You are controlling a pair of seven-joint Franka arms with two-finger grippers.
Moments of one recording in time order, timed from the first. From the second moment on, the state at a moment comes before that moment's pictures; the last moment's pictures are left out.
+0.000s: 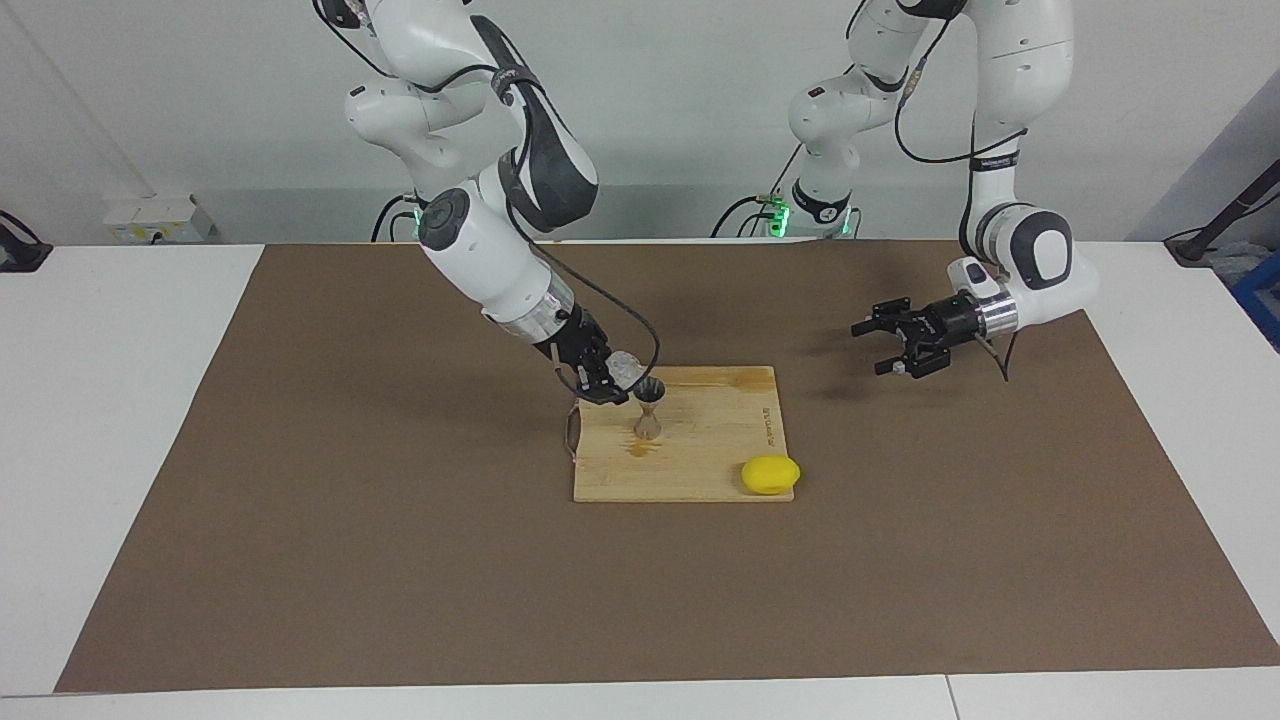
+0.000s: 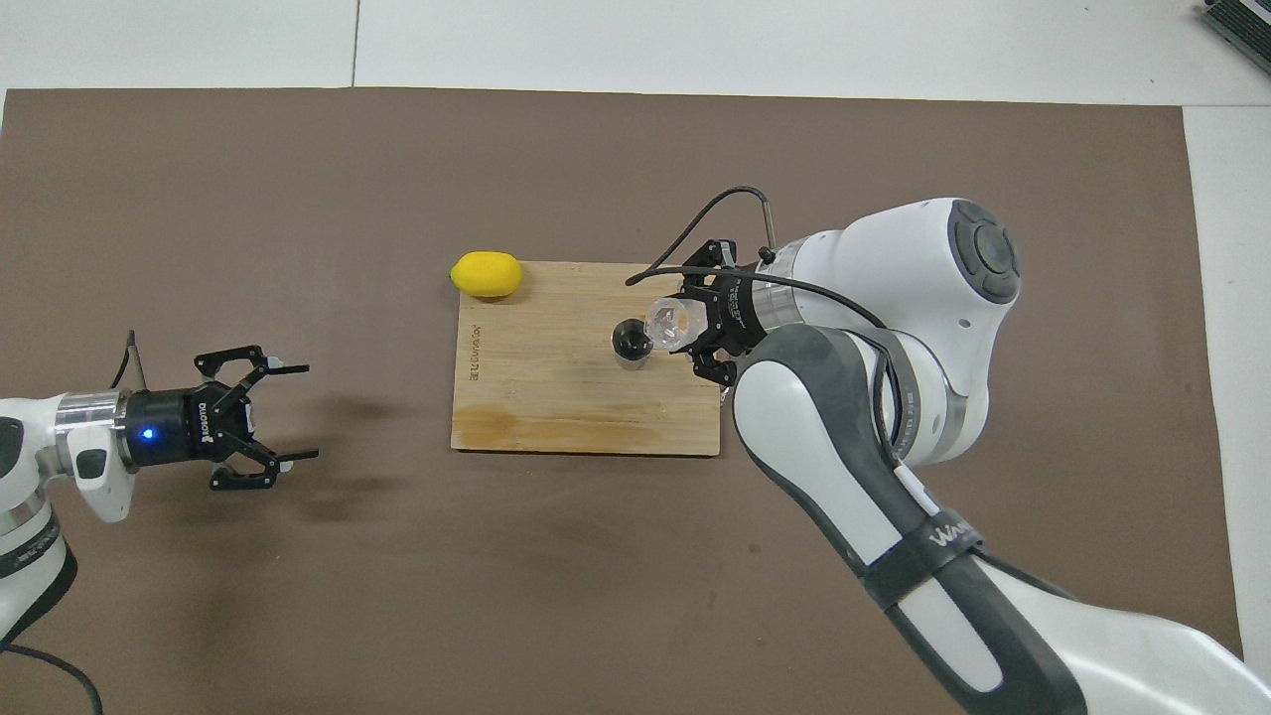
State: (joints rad) left arm 0.37 0.16 -0.05 -2.27 -1.16 1.69 2.73; right arm 0.45 0.27 -0.05 -1.80 0.56 2.25 1.54
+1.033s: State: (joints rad) left arm 0.46 -0.08 -0.06 -2.00 -0.51 1.65 2.48; right arm 0.50 0.30 -0.05 -1.74 0.35 2.24 1.67
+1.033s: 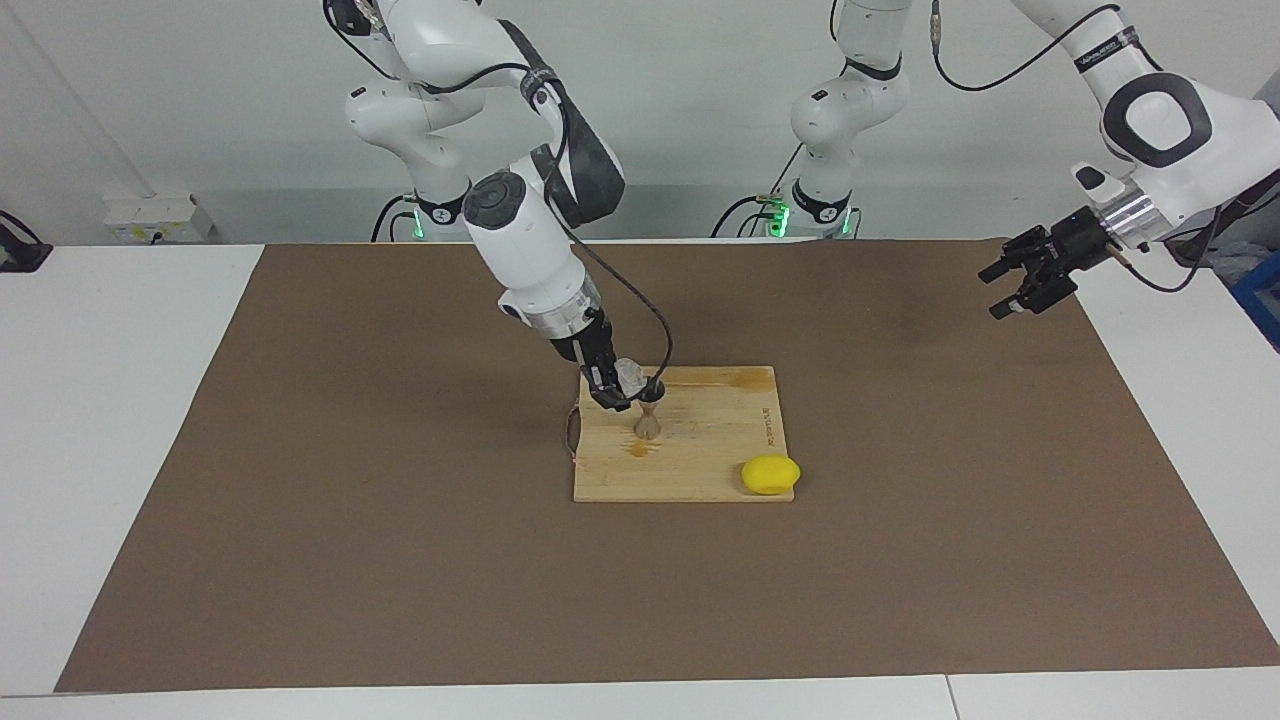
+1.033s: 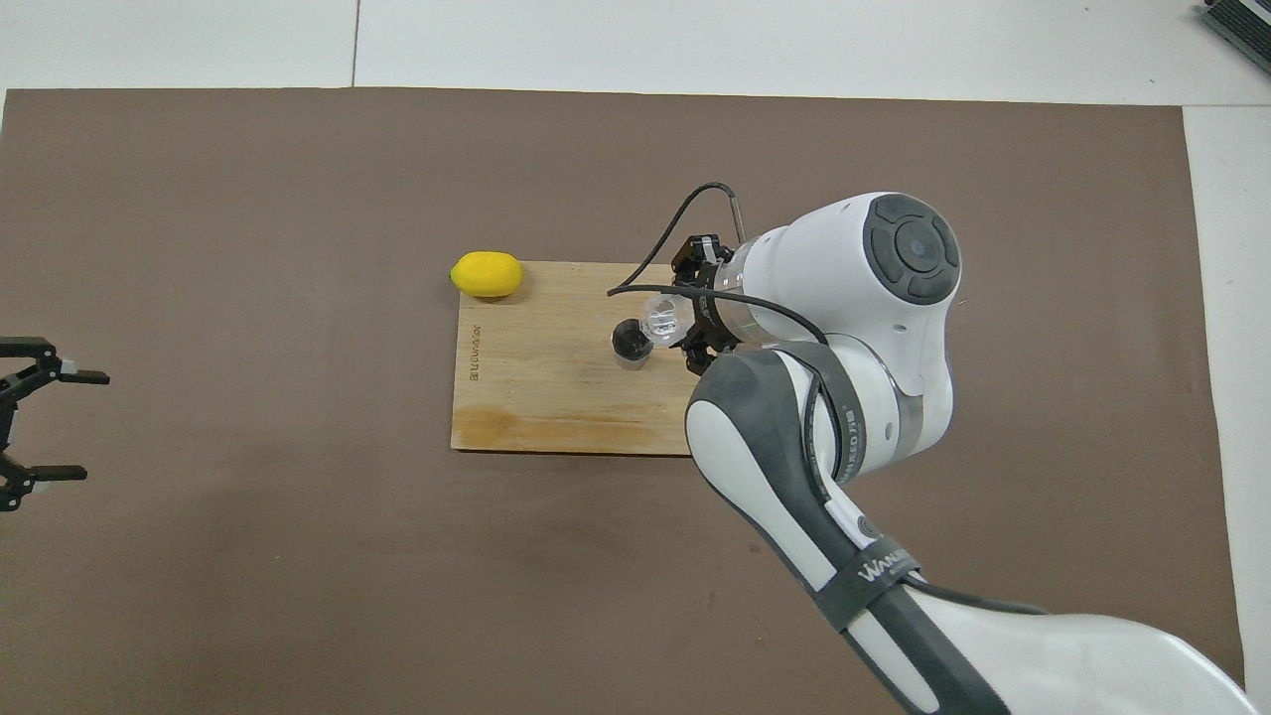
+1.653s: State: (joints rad) left arm 0.40 -0.19 -0.09 -1.94 -0.35 1.65 2.09; right arm 0.52 0.30 -0.05 -1.74 0.31 2.23 1.68
